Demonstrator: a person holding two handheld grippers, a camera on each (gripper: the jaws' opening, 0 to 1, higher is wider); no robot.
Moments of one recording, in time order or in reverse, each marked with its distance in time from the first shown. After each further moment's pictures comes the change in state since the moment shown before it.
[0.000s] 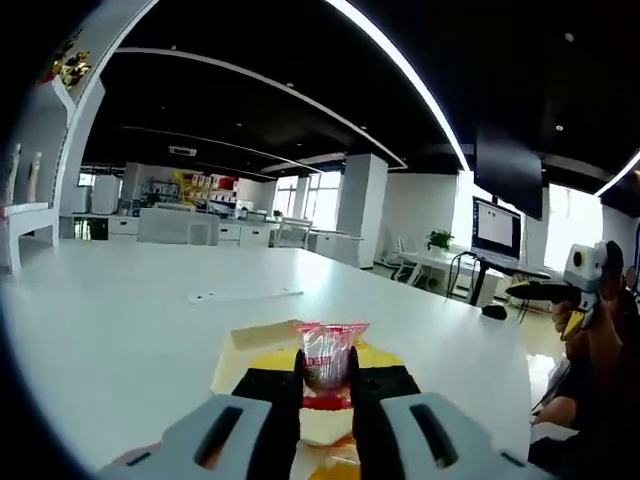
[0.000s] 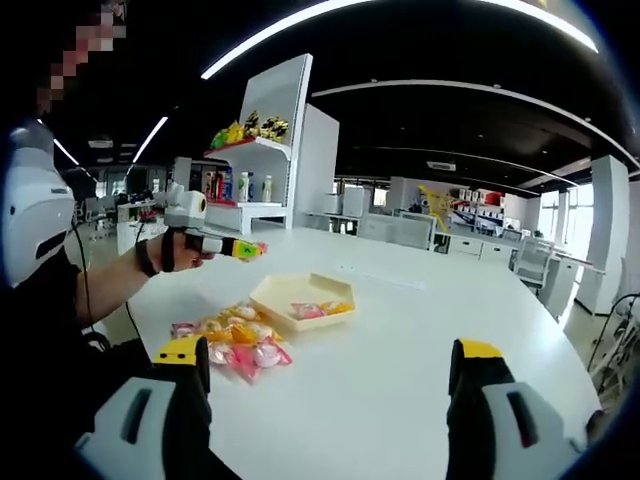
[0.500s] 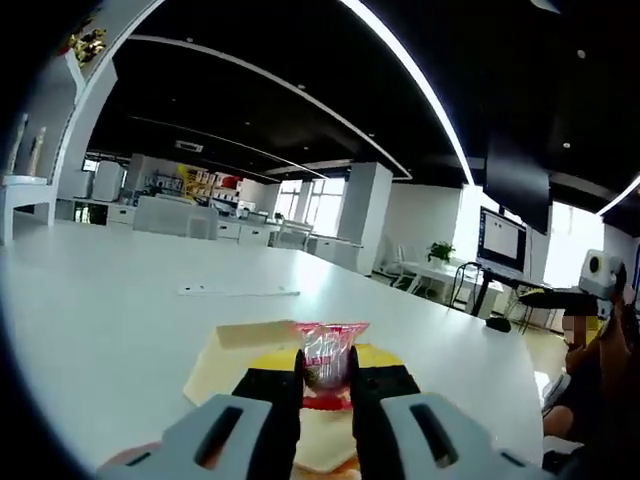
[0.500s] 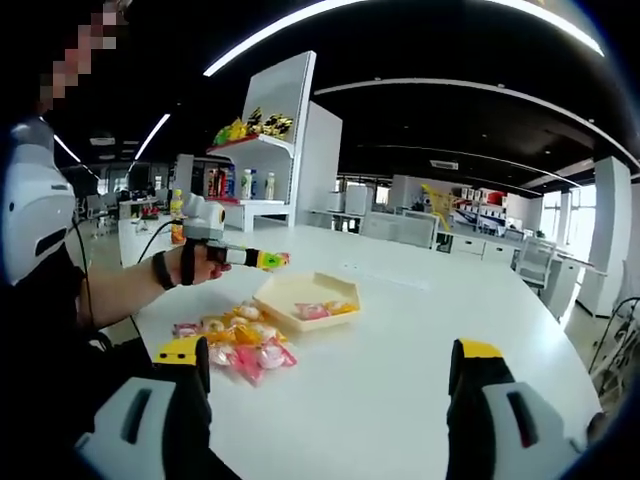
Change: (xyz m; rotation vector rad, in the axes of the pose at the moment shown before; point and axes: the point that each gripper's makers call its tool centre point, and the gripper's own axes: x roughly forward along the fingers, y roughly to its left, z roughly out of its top) left arm 0.033 -0.002 -0.022 -0.028 -0.014 -0.006; right arm 0.006 0.006 0.002 -0.008 0.013 0.010
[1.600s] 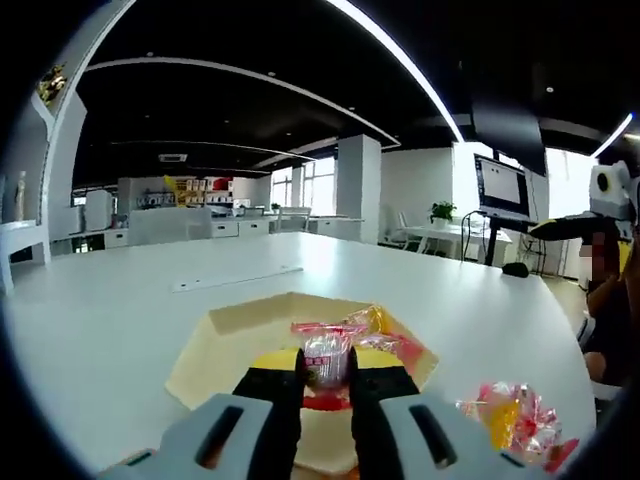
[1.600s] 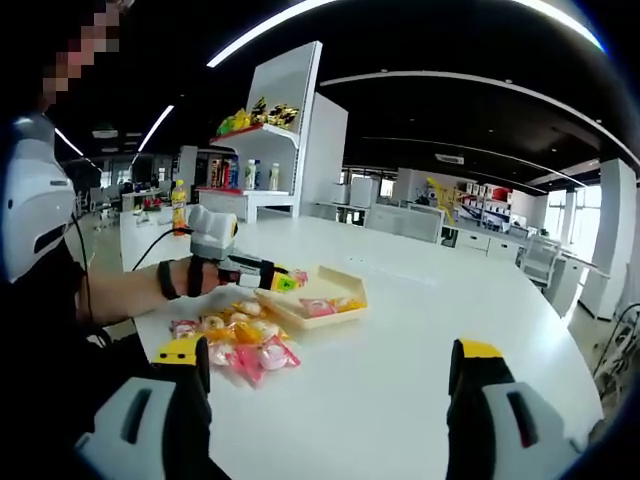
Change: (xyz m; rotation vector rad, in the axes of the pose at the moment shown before) left arm 0.019 -0.002 -0.036 0.189 0.077 0.012; right arm 0.018 0.006 -0.004 -0.013 0.034 0.014
